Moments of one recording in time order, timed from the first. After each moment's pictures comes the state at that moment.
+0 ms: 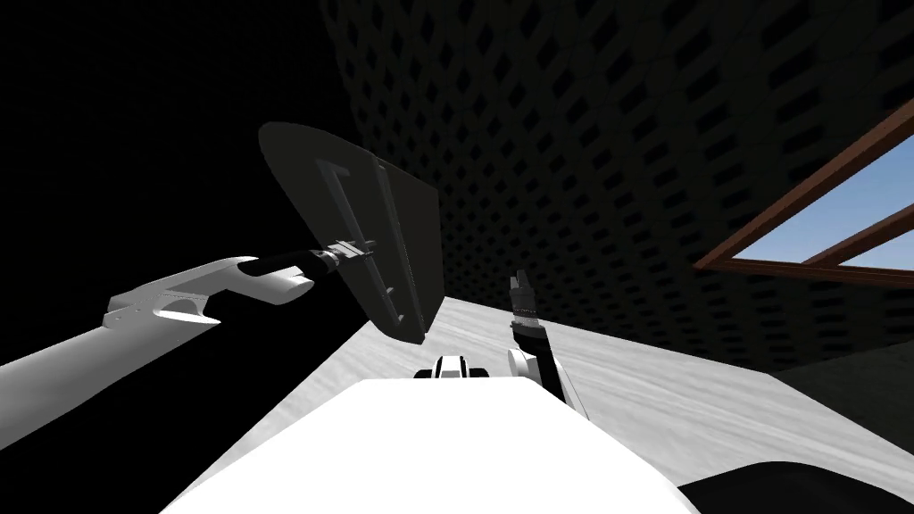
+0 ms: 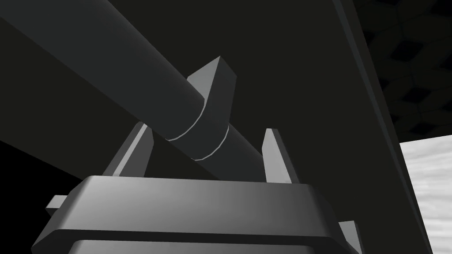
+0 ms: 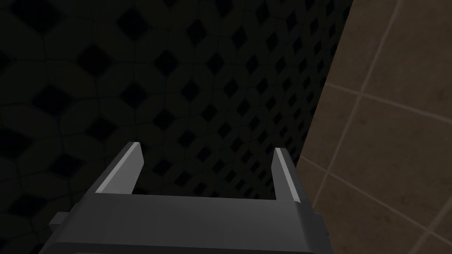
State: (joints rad) left arm 0.10 1.26 0.30 -1.97 0.60 0.48 1.57; right arm 0.47 0.03 0.03 -2.23 0.09 -0.46 0.14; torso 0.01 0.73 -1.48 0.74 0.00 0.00
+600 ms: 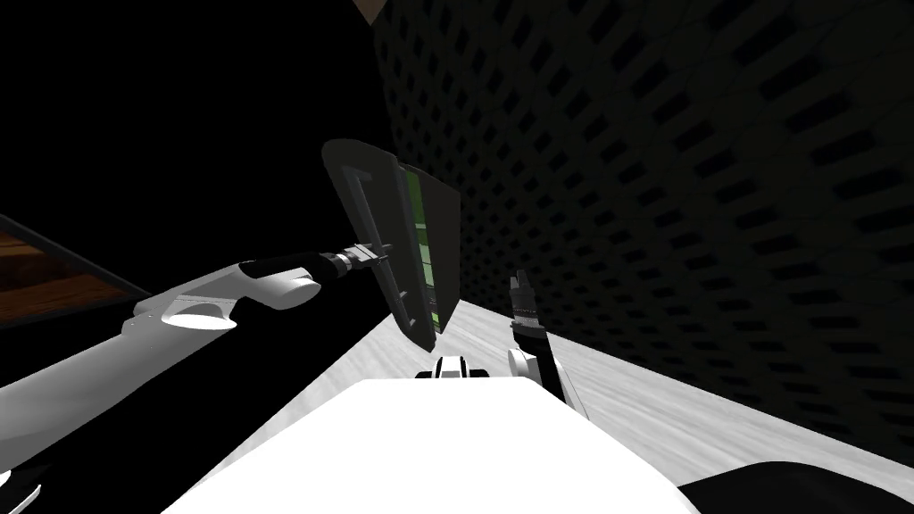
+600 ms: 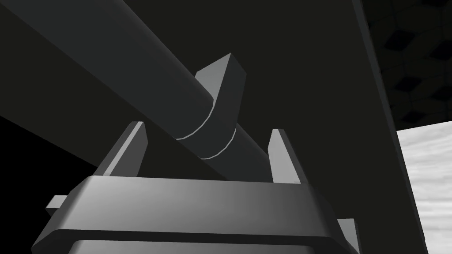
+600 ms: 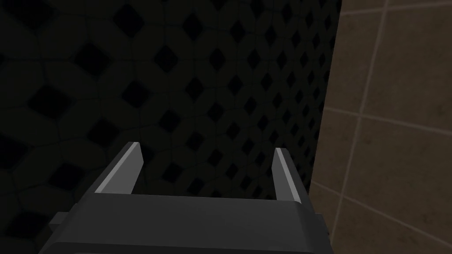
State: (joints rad) left arm 0.08 1.18 0.29 -2.11 0.79 0.54 1.41; right arm 0.47 0.03 0.03 -2.23 0.09 -0.46 0.14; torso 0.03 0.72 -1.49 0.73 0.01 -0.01
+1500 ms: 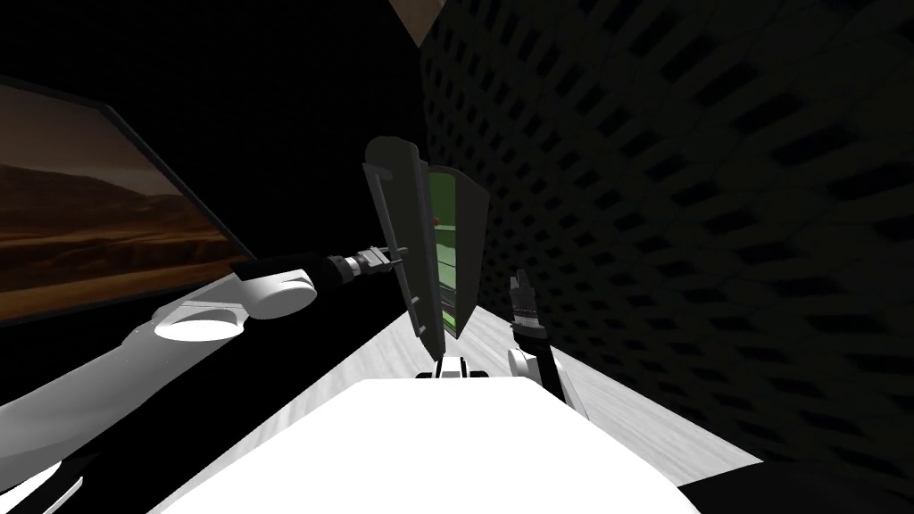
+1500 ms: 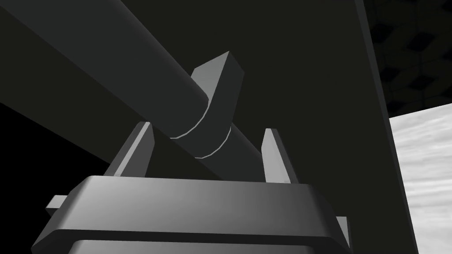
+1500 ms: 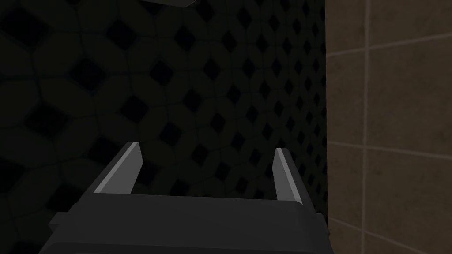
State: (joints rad) left arm 0.07 1.11 0.30 -2.26 1.07 0.60 1.18; right arm 0.47 0.03 0.03 -2.23 0.09 -0.46 0.14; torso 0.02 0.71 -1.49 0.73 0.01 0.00
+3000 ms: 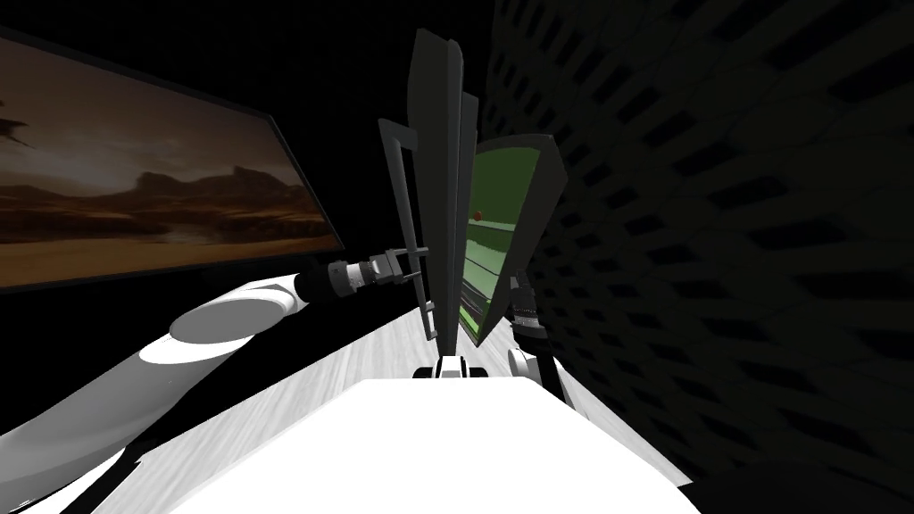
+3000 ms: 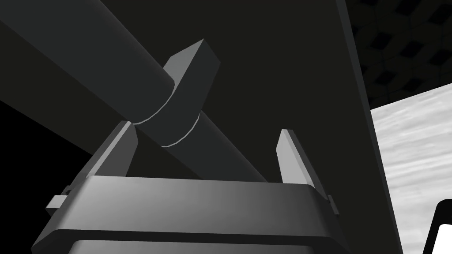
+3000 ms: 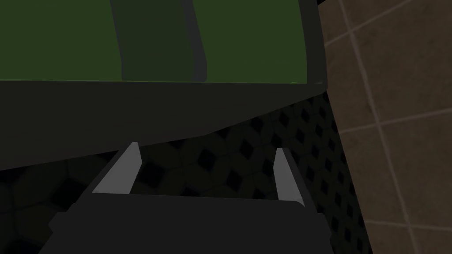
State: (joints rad) left arm 0.04 1.00 0.31 -2.46 1.51 0.69 0.78; right arm 0.47 0.03 0.03 -2.23 0.09 -0.46 0.14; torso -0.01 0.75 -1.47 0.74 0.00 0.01
